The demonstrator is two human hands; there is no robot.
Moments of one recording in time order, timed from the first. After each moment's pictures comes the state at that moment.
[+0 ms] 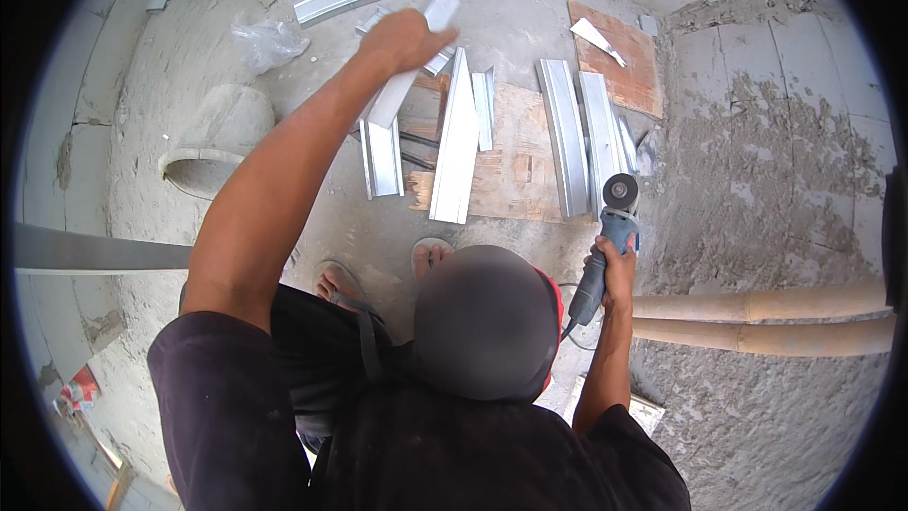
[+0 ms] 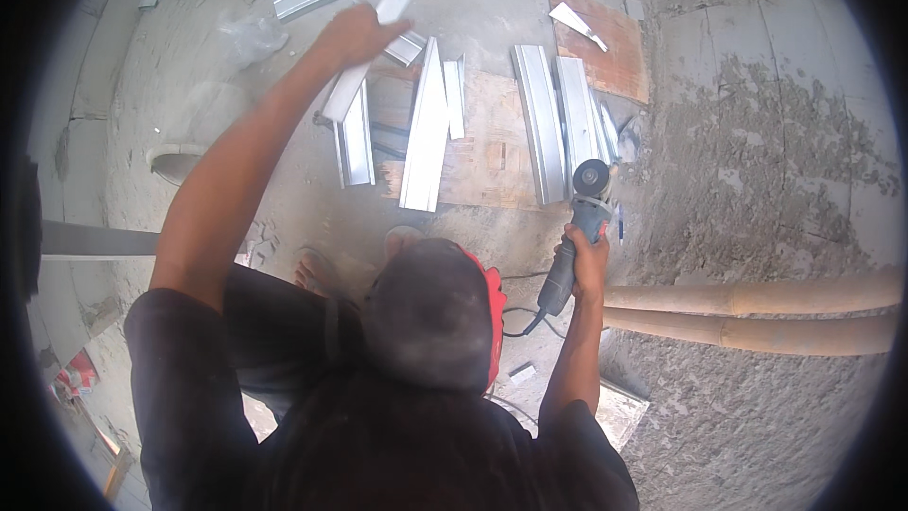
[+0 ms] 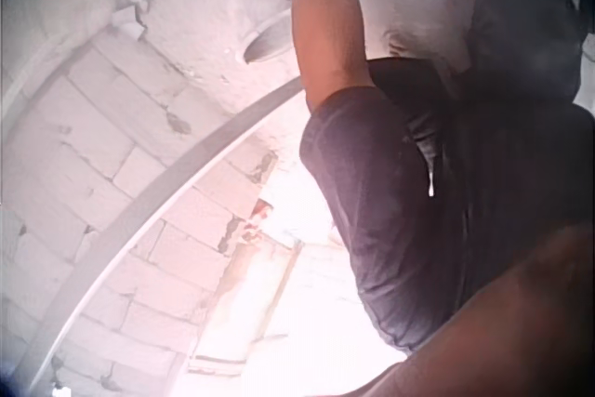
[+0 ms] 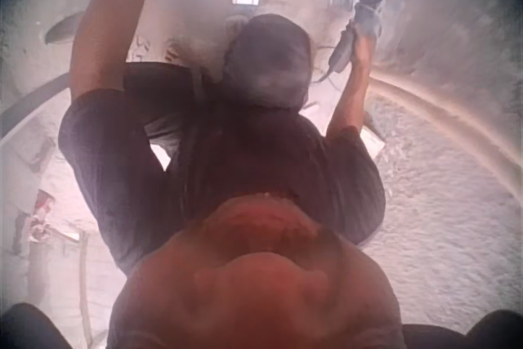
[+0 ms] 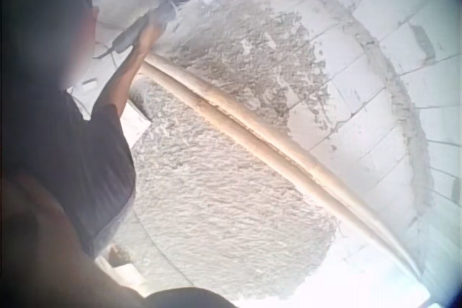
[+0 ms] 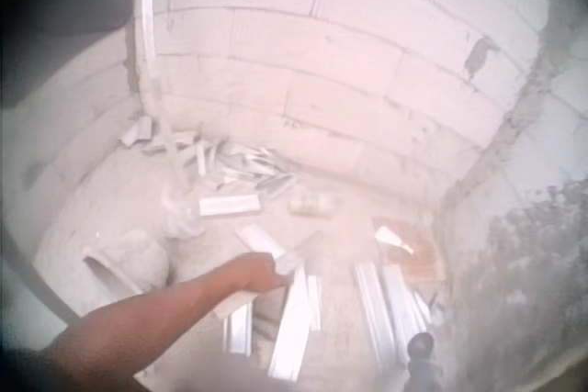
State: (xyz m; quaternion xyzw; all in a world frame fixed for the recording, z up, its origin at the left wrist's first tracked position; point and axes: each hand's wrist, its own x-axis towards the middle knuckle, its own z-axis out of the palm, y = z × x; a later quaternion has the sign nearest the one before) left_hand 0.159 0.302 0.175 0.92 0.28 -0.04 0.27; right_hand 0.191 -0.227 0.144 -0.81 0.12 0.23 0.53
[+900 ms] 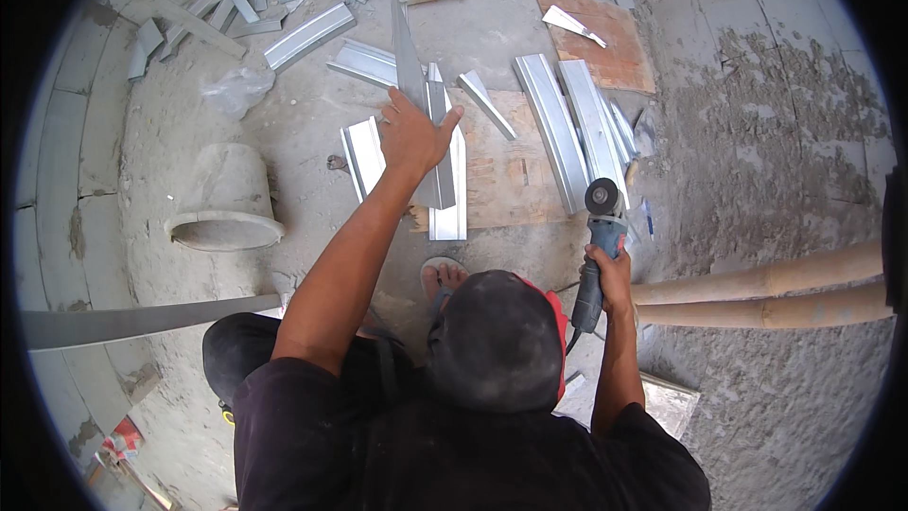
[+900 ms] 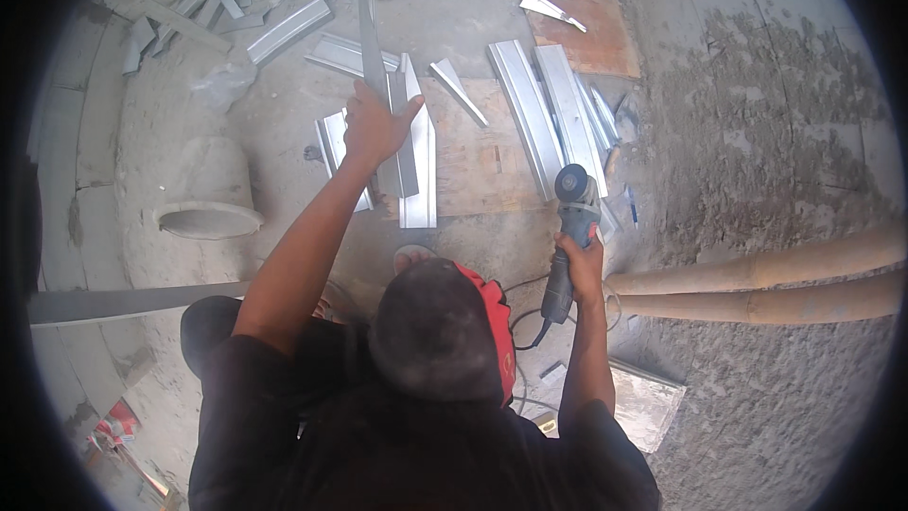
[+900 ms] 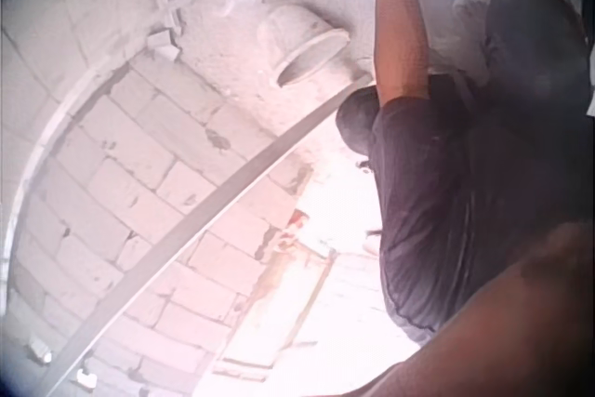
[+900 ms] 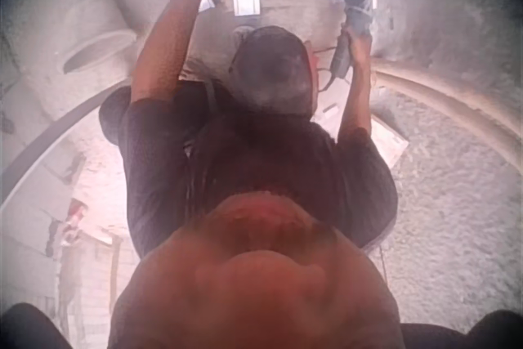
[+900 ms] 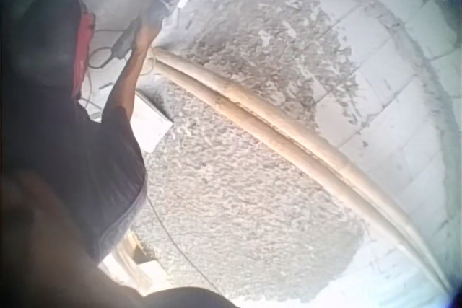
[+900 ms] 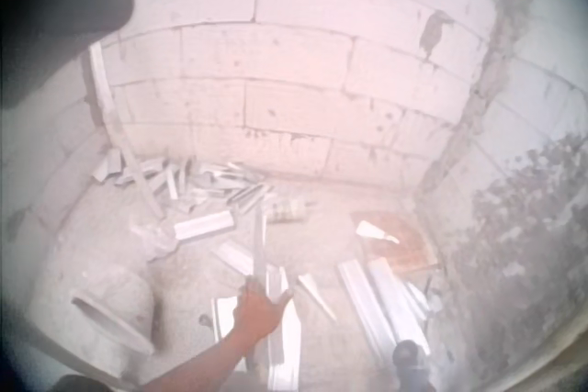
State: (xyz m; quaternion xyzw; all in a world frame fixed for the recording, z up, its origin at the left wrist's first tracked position) left_hand 0.154 0.178 0.104 0.84 0.43 -0.02 0.34; right_hand 0.168 -0.245 0.116 -0.79 0.14 0.25 0.54
